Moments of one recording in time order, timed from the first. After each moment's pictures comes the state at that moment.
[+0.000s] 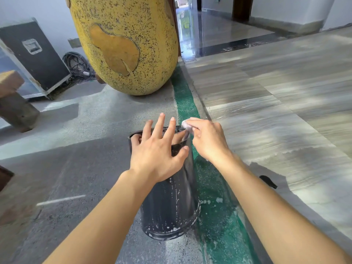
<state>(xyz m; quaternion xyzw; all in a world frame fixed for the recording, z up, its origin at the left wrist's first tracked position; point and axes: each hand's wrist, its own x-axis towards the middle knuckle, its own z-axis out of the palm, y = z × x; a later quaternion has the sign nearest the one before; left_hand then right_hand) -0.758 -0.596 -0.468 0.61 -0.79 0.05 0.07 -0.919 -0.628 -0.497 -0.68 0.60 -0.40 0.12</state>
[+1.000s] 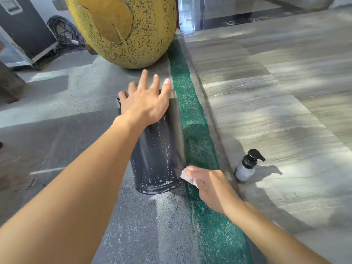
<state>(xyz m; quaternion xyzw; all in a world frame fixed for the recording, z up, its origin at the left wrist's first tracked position) -0.765 -0.638 -0.455 0.69 -0.72 -0.04 0.10 -0.931 -0.487 -0.611 -0.69 0.59 -0.25 0.35</state>
